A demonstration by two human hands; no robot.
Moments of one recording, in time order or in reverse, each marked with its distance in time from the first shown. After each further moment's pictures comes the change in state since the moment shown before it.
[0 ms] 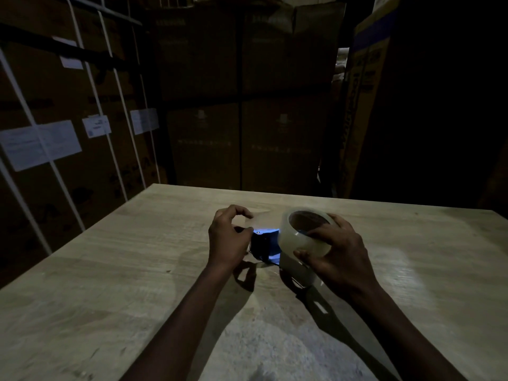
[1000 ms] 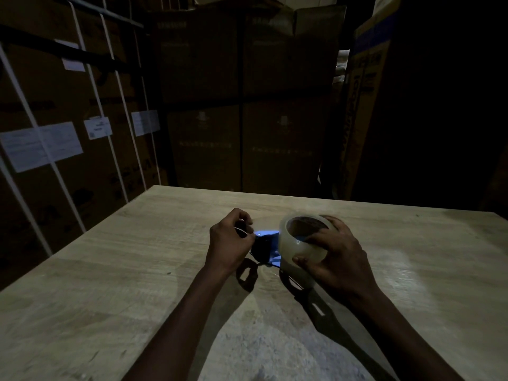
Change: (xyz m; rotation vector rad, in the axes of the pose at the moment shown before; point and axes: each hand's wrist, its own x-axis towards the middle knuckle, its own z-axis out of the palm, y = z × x) left_hand 0.005 -0.011 -0.002 0.095 -0.092 0.042; right_hand -0.002 -0.004 0.000 -0.062 -0.067 0.015
